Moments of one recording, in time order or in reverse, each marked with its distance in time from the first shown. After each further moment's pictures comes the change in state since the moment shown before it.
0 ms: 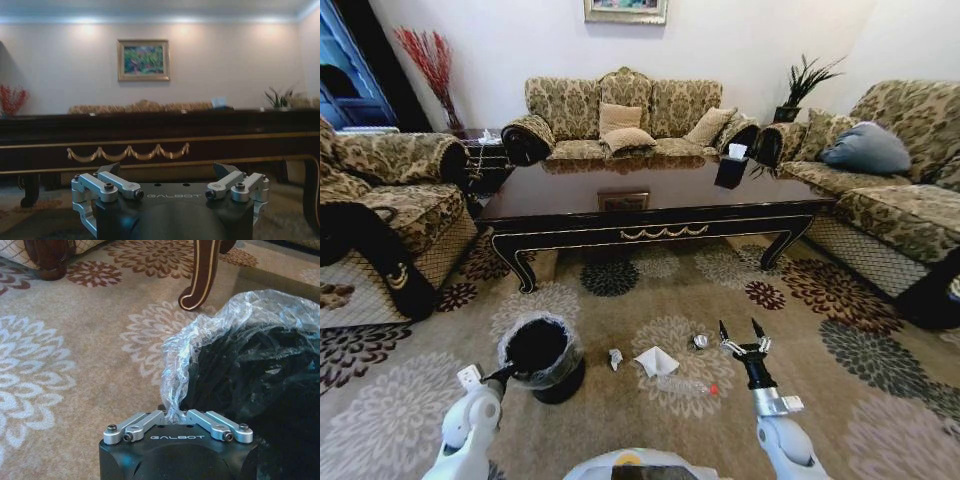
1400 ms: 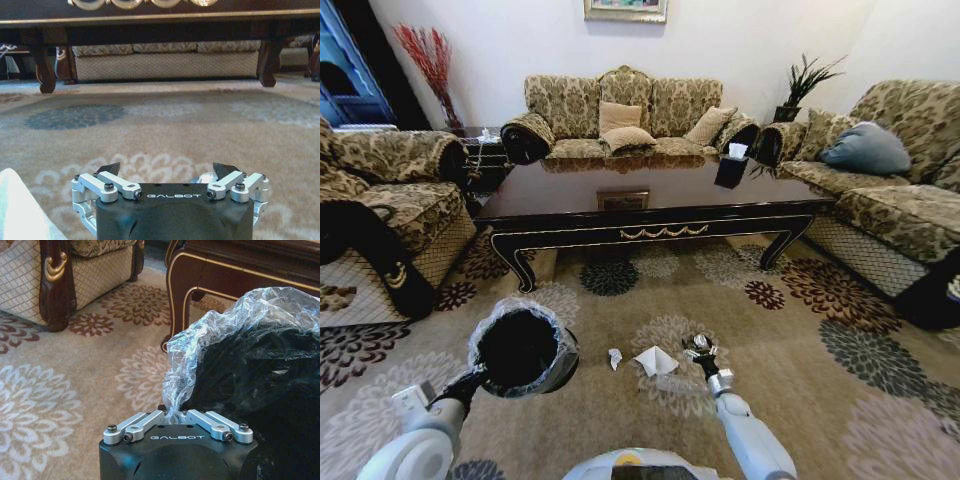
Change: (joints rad) left arm 0.295 -0.041 -0.162 -0.467 -0.080 0.015 0.014; right arm 0.565 0.099 -0.184 -1.010 -0.165 0.077 -0.127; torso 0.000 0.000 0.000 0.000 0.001
